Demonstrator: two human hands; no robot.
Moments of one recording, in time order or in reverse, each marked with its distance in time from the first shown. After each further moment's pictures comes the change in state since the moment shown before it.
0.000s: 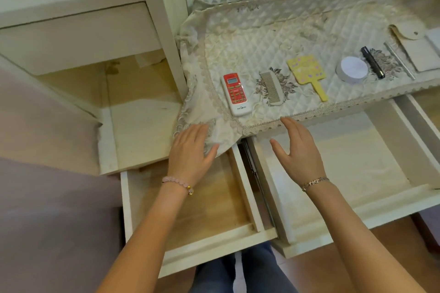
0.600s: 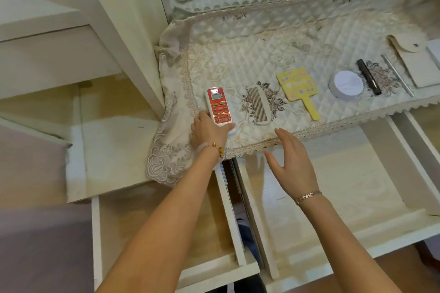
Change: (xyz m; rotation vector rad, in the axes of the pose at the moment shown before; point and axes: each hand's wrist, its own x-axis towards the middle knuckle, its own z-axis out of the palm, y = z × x) left_hand 0.138 0.063 0.063 -0.417 0.014 -0.682; right_hand 0.043 0.043 0.003 0.064 -0.023 0.022
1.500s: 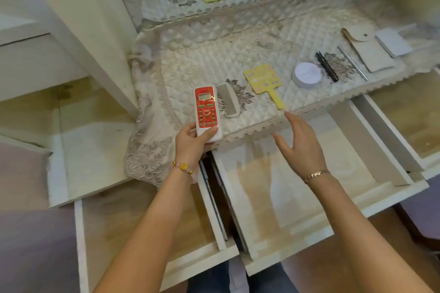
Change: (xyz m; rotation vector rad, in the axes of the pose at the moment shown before) left_hand -0.084 0.011 -0.023 -0.843 -0.293 -0.075; right_hand -0.014 0.053 -0.059 -0.024 0.122 0.043
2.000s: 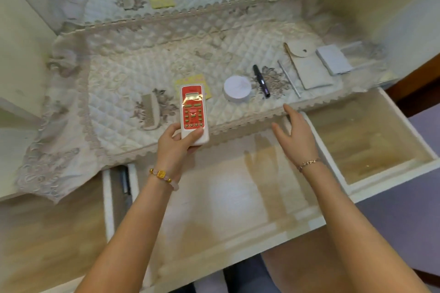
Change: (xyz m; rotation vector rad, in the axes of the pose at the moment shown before) left_hand -0.024 -0.026 0.187 -0.036 0.025 0.045; right_hand 0.072 0.181 -0.106 0.152 -0.040 0.089
